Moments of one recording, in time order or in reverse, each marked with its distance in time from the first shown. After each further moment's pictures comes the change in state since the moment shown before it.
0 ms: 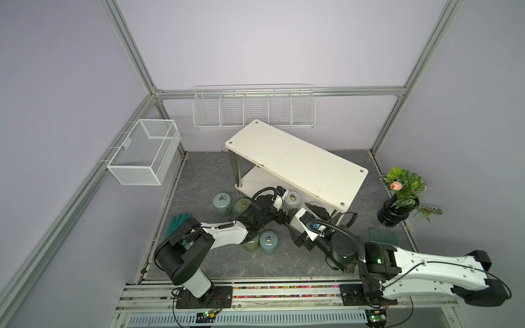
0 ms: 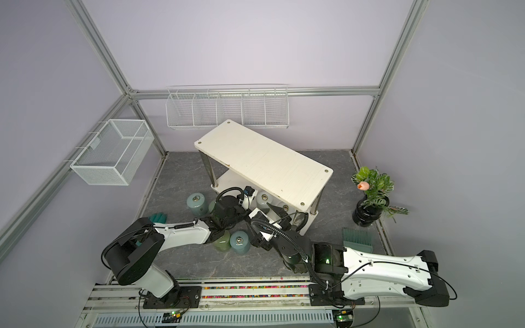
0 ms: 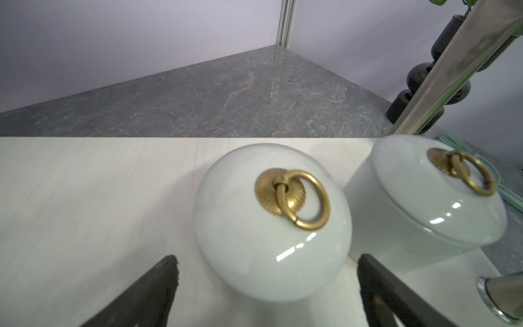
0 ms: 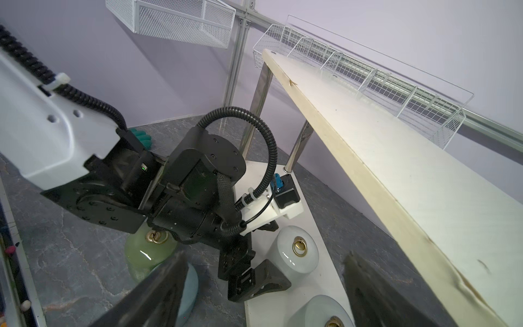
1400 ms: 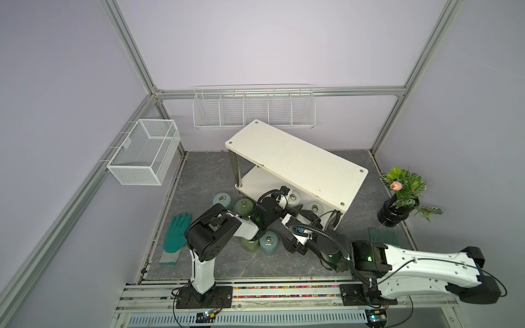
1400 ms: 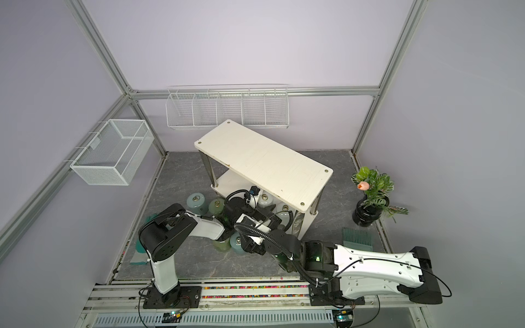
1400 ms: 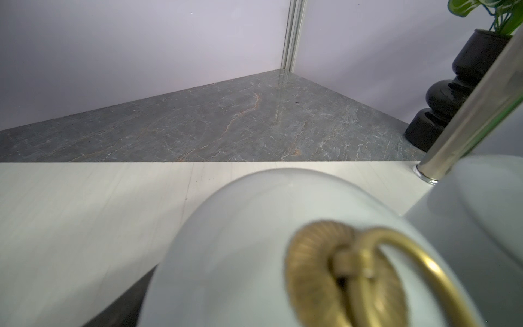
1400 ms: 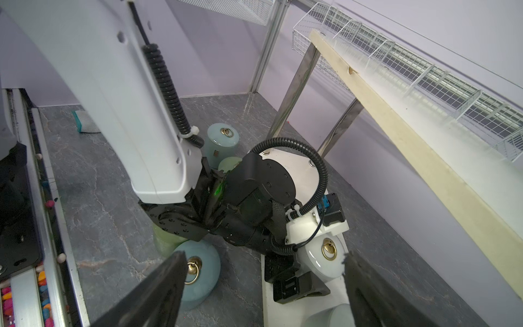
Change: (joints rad) left arm -0.001 0.289 0.057 0.350 -0.028 -0.004; right arm 0.001 0.101 0.060 -0.085 -0.111 -0.005
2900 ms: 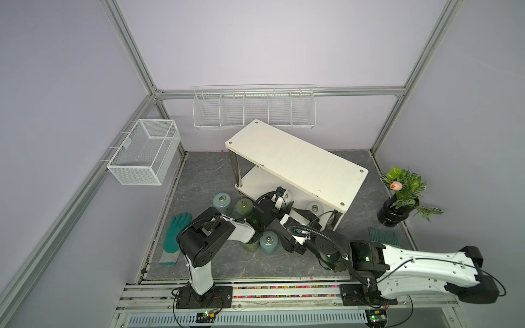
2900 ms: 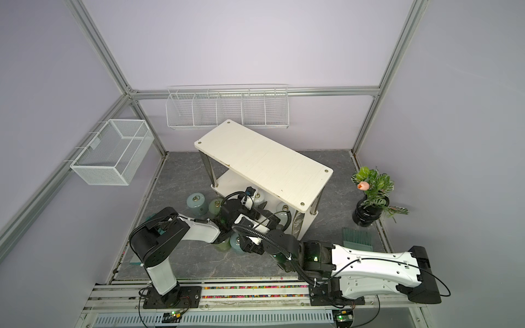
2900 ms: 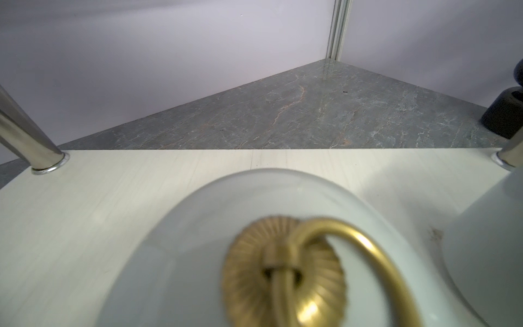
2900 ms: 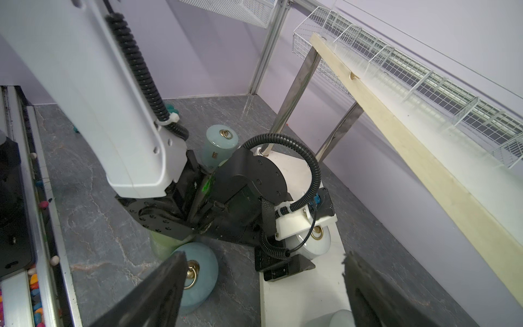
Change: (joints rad) left arm -0.006 -0.103 -0.067 -0.072 -0.203 0.098; right arm 0.000 0.011 0.000 0.028 0.004 -0.026
